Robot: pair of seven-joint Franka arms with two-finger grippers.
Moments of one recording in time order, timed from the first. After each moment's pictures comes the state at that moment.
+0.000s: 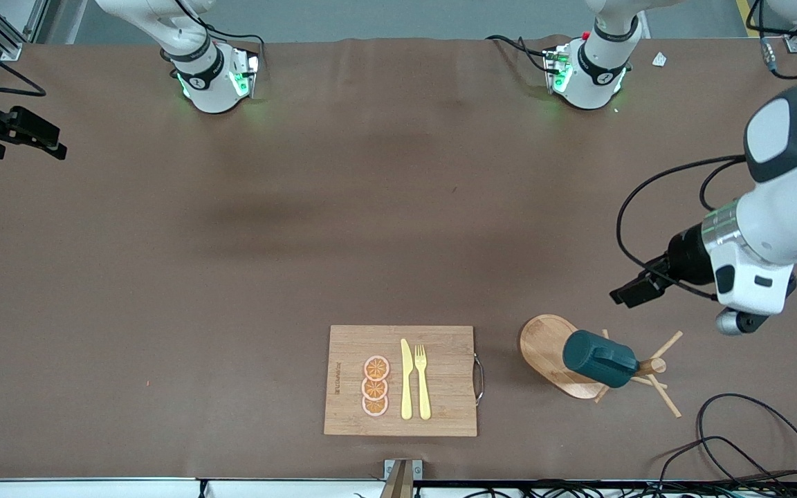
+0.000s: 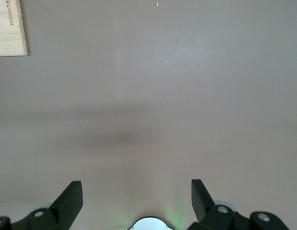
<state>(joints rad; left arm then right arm) 0.19 0.39 -0.49 -1.28 0.06 1.69 -0.82 0.03 -0.09 -0.06 -1.59 0.00 1.43 0.00</state>
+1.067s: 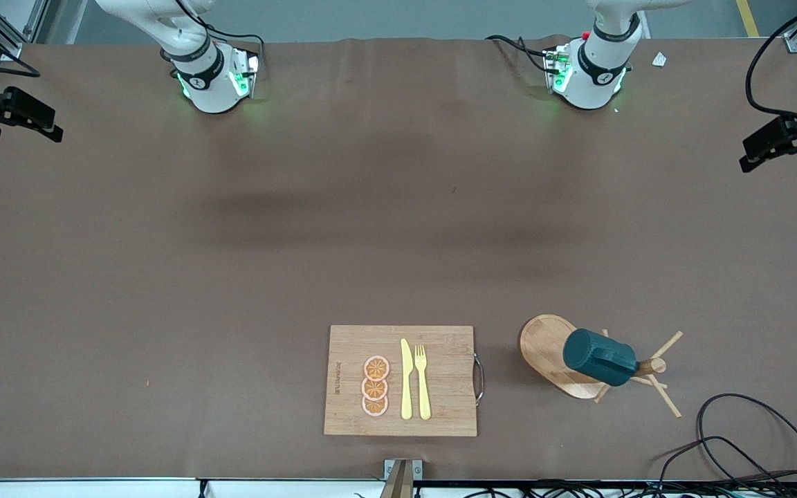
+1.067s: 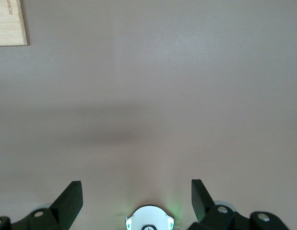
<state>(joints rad) 0.05 0.01 -0.08 -1.43 0.02 1.41 -0.09 0.03 -0.12 -0.06 -1.59 0.00 1.37 0.00</state>
